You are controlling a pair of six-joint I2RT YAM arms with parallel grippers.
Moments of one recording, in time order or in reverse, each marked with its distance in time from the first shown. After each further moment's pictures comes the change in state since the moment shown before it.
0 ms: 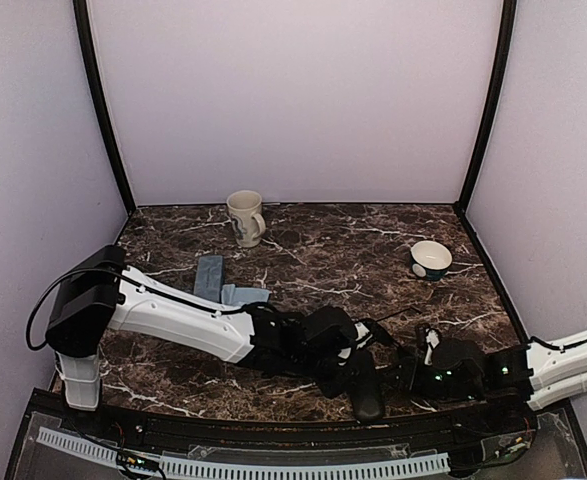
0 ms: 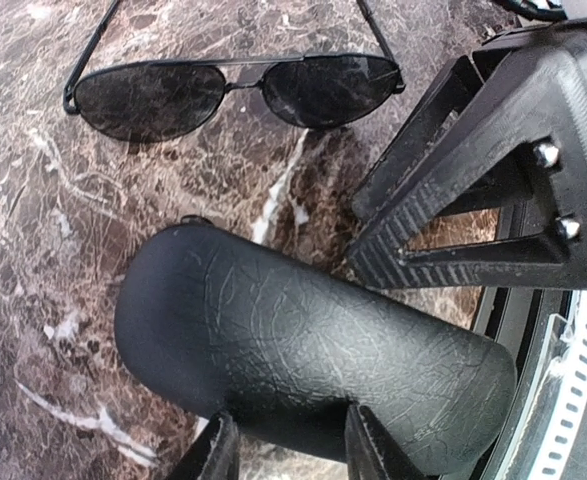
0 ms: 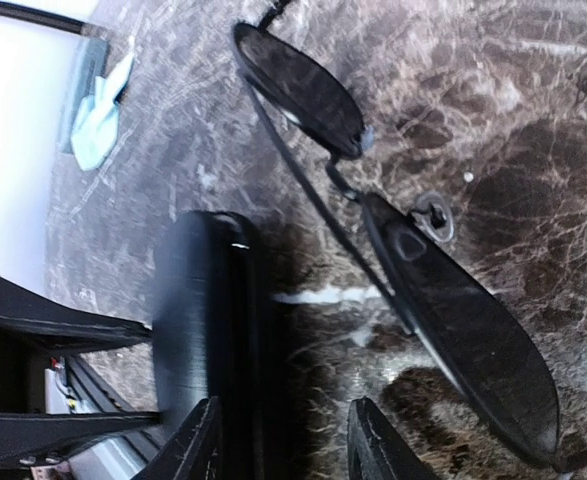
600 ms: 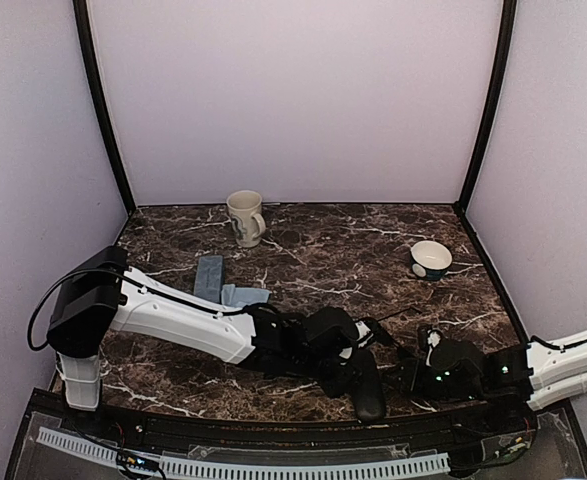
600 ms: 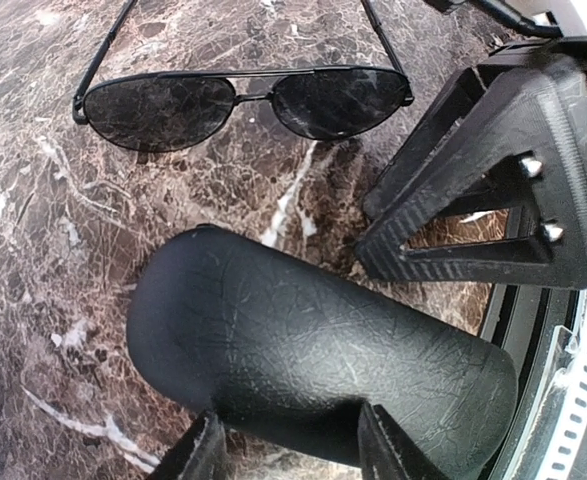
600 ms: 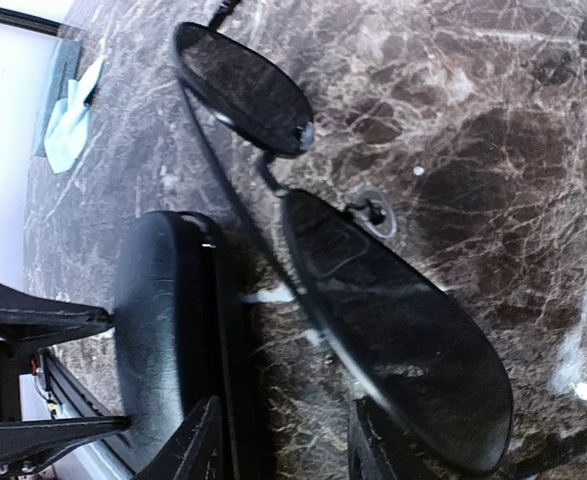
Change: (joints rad) left arm 0.000 0.006 0.003 0.018 -0.024 -0.003; right arm -0.010 0.007 0.004 -0.058 0.006 0.003
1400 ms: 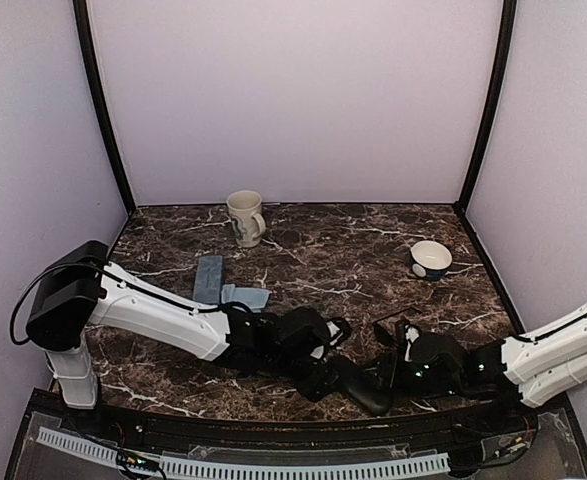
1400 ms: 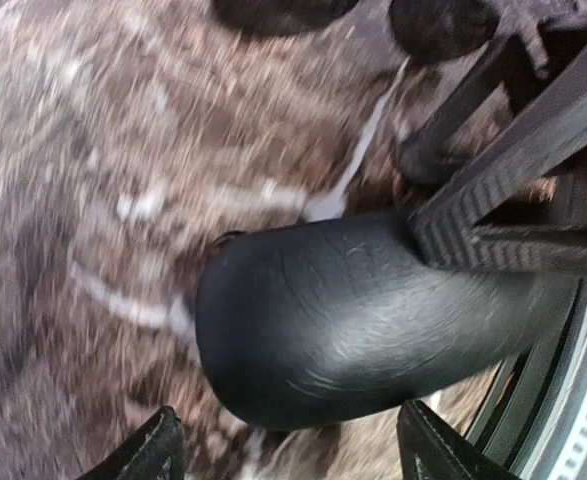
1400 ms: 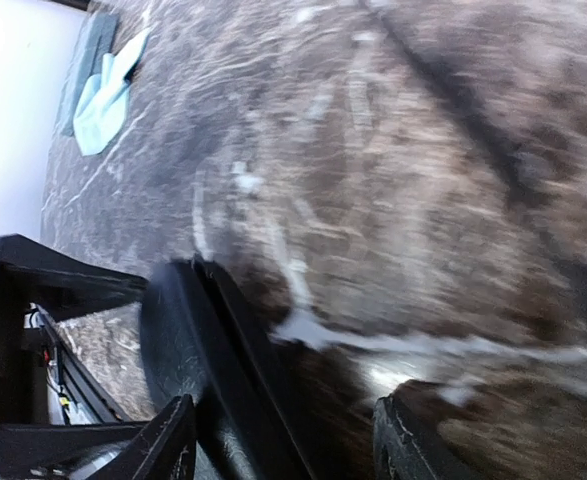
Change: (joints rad) left arm 0.041 -0.108 -0.171 0.007 0.005 -0.082; right arm -0.004 0.271 0.068 0.257 -0.061 -0.061
